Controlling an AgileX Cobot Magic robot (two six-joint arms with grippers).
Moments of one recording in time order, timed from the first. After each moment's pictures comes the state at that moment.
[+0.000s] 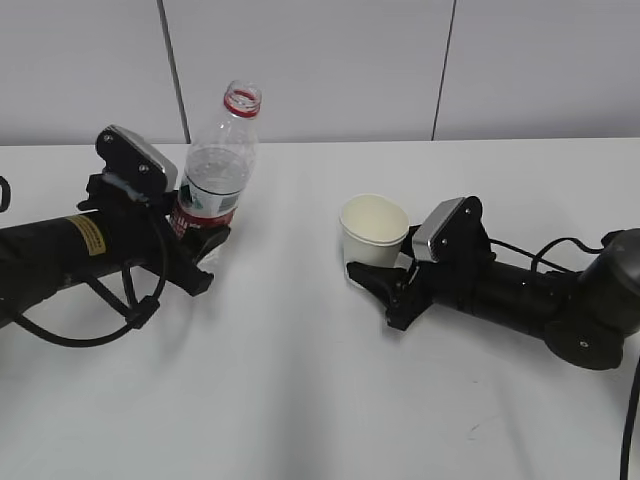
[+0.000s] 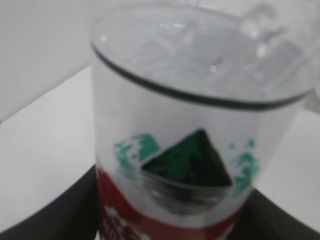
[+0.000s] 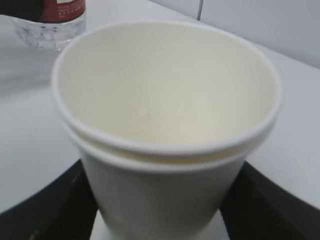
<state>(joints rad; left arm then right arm) -0.28 1.91 -0.74 0.45 -0.74 0.08 0.14 2.28 -0.90 -0.69 -1.14 0.02</state>
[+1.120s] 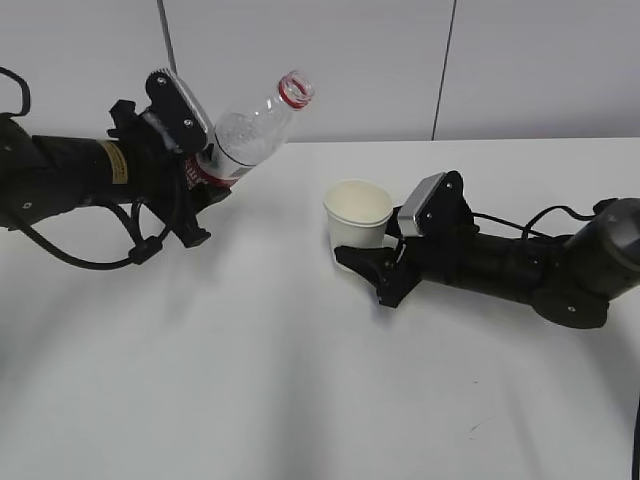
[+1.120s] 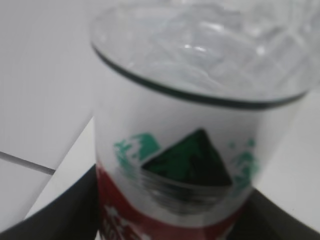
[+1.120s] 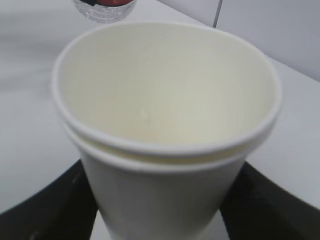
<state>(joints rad) -0.29 1.89 -1.03 0.67 -0.33 0.16 0.14 2.26 -1.02 -0.82 -1.02 0.13</state>
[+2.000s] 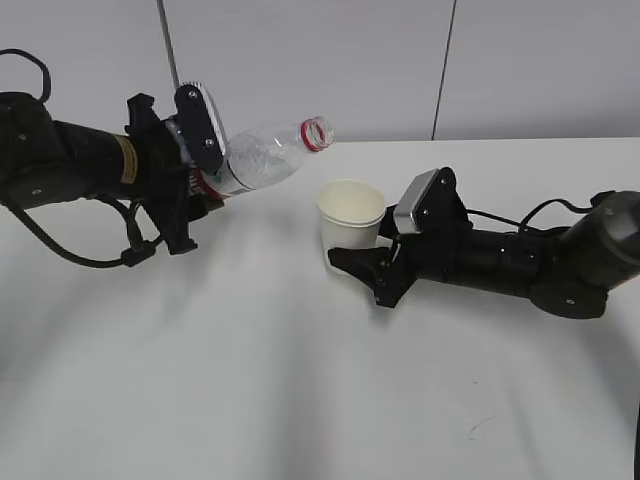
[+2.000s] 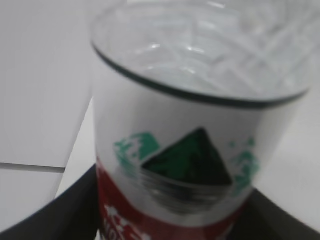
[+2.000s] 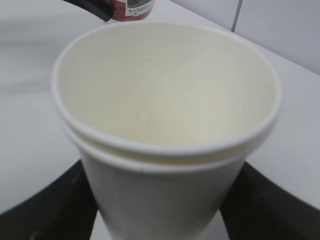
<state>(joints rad) -0.32 1.89 -1.09 0.88 -0.14 0.16 0.14 2.26 -1.06 -0.90 -1.02 0.21</state>
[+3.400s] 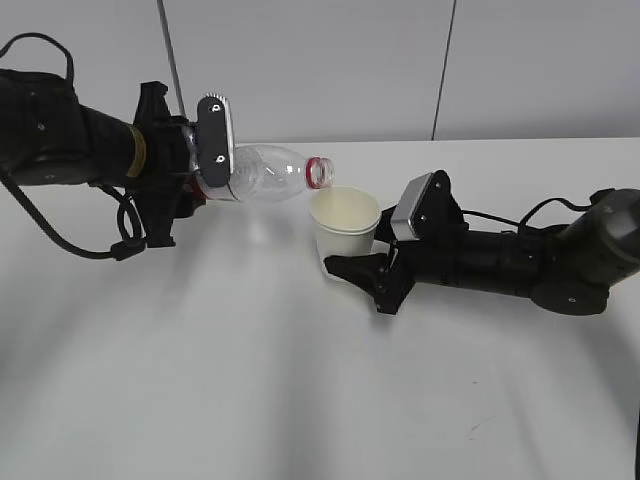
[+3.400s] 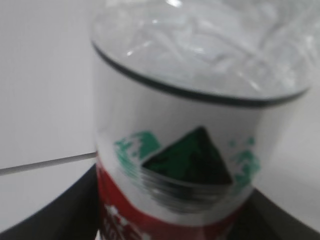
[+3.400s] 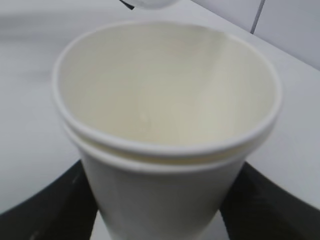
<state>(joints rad) -0.37 1.89 -1.16 1.11 0.08 0.16 0.14 2.26 -1.07 -0.98 -1.02 0.21</state>
